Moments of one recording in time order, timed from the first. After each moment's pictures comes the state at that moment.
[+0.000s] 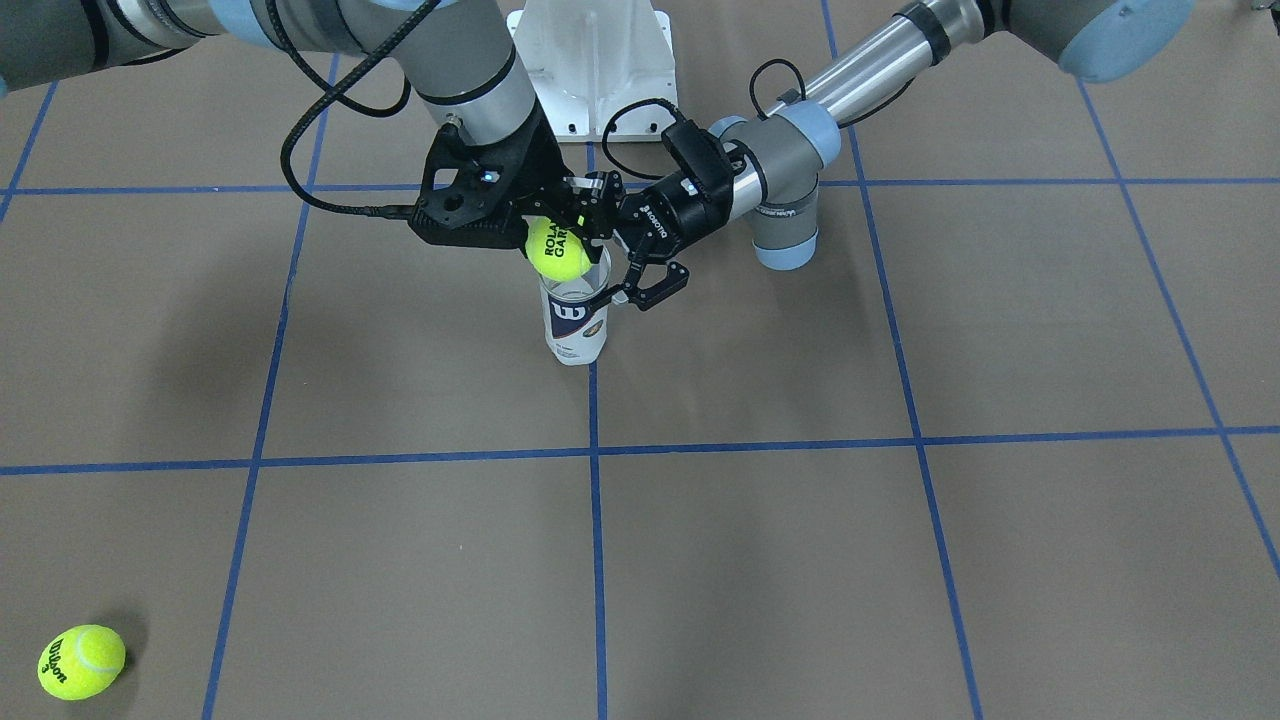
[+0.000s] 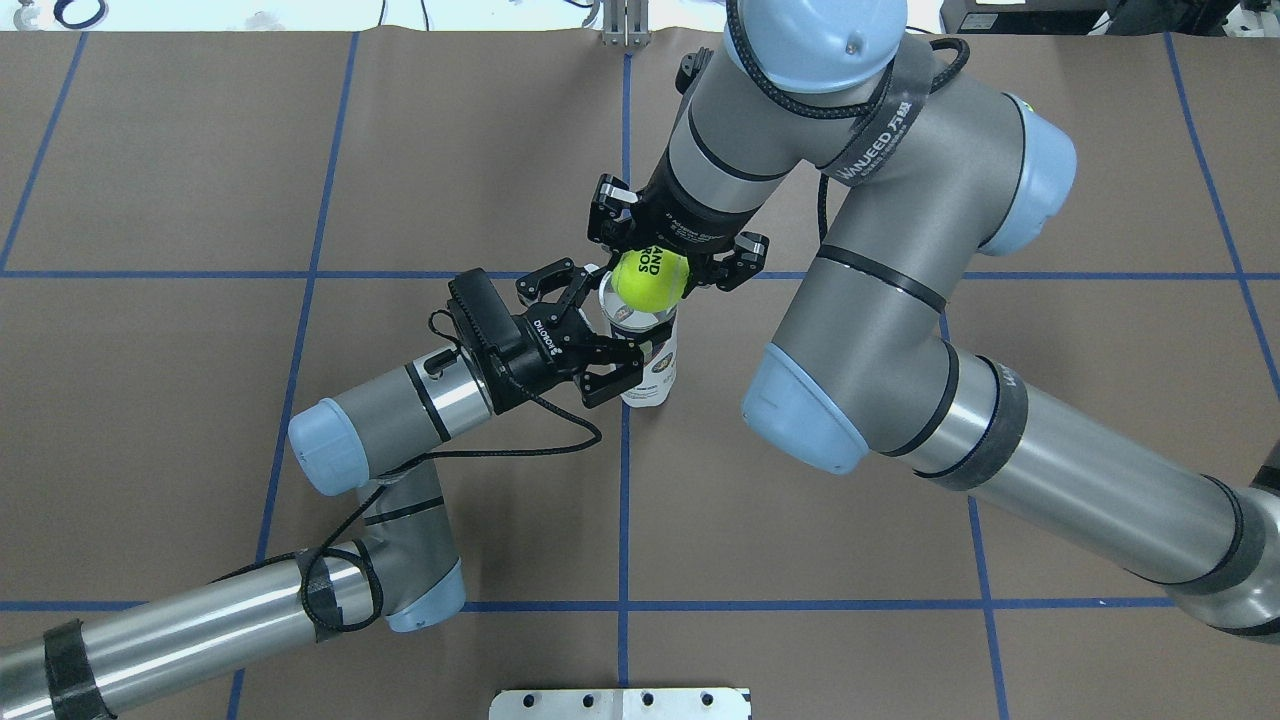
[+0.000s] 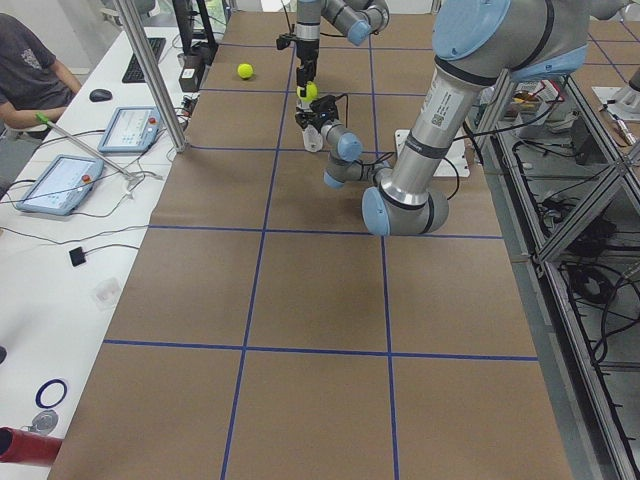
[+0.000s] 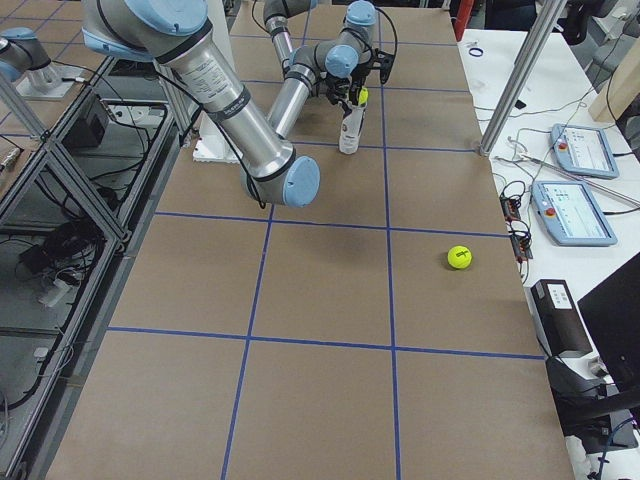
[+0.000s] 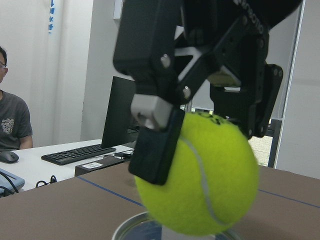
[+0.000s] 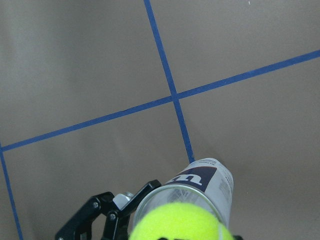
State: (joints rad) left arm -0.40 -2.25 -1.17 -3.47 -1.36 -0.41; right arm 0.68 -0.76 1.78 -1.65 2.08 1.45
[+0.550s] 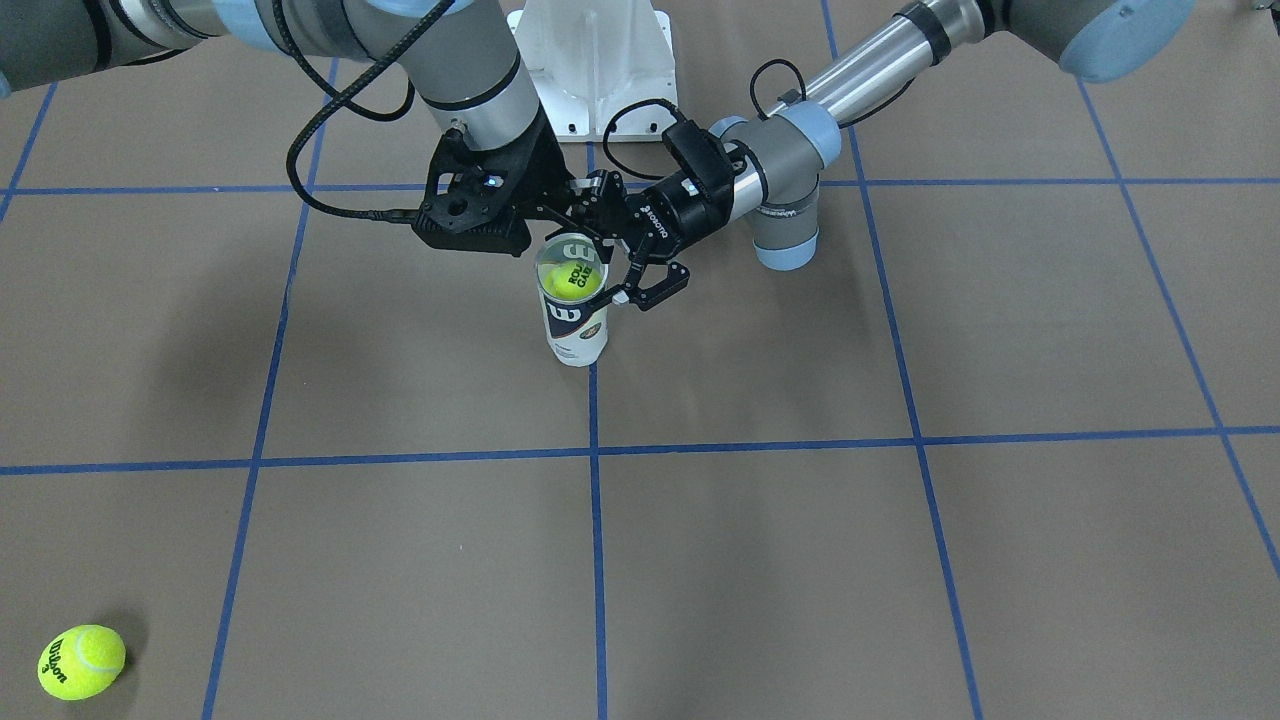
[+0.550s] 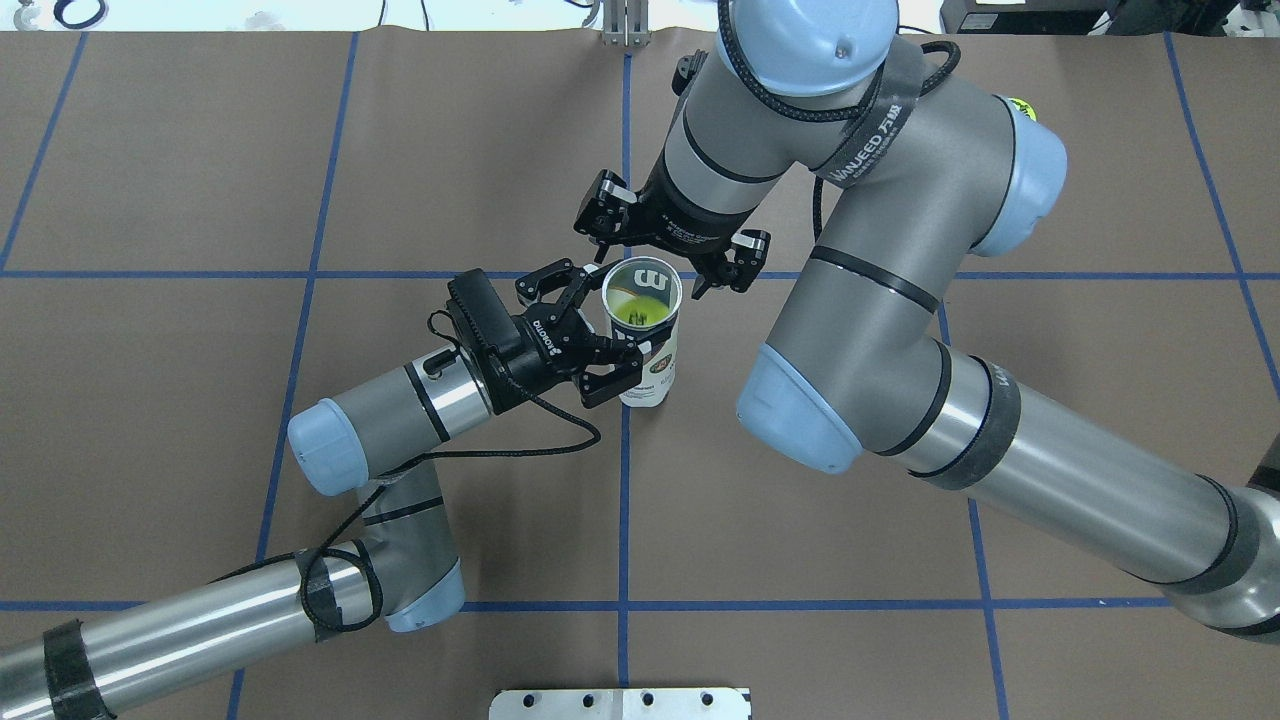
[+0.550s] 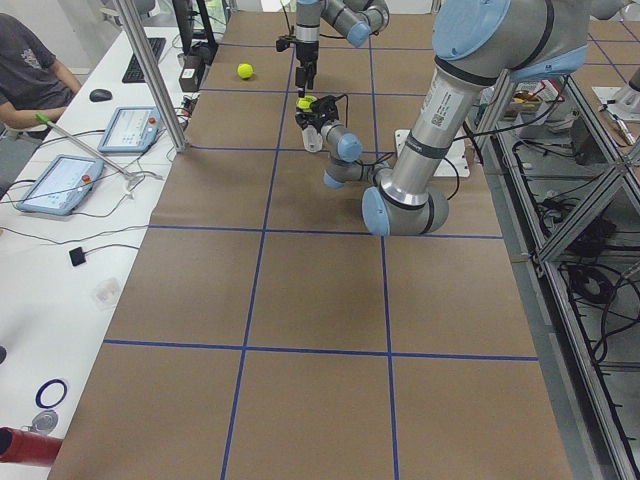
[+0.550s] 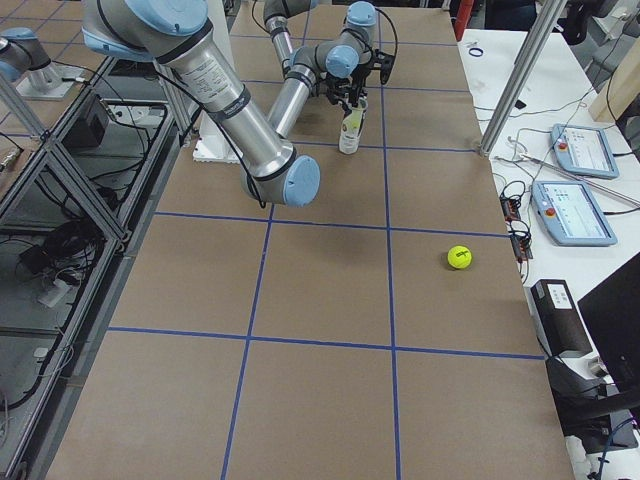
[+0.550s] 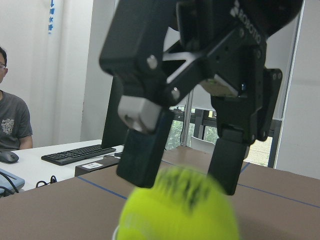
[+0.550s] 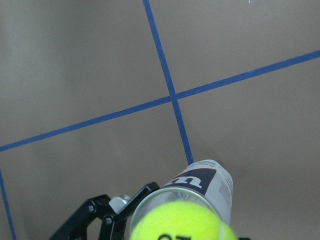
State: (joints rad) left arm -0.40 -2.25 -1.17 -3.47 -1.36 -0.41; right arm 0.68 -0.75 1.77 -1.65 2.08 1.45
